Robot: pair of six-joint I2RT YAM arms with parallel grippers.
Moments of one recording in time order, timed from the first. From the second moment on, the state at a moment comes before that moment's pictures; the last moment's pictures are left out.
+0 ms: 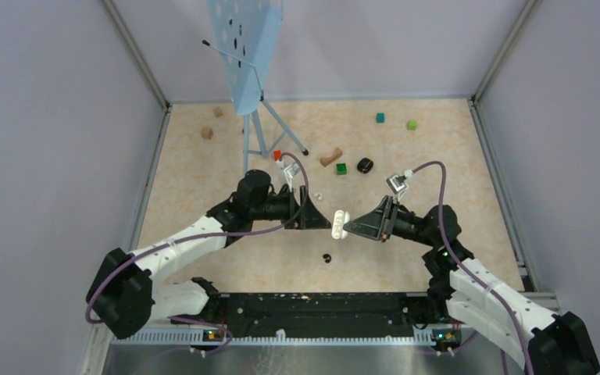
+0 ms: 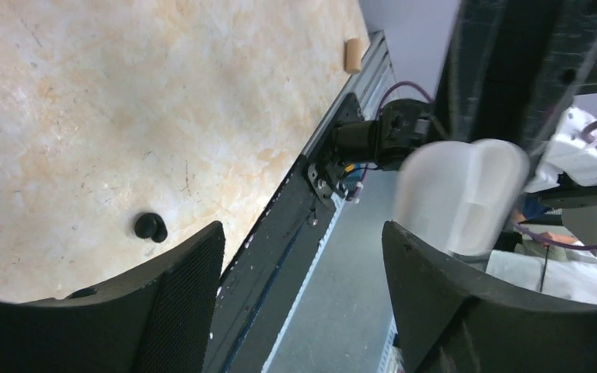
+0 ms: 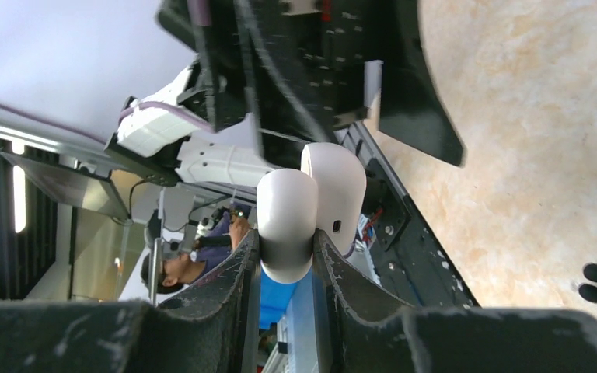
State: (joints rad) left arm -0.68 1.22 0.68 0.10 0.67 -0.83; right arm 0.52 0.72 0.24 0.62 -0.73 1.28
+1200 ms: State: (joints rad) left arm -0.74 1.26 0.51 0.65 0.69 -1.06; right arm 0.52 0.75 0.26 0.55 -0.72 1.28
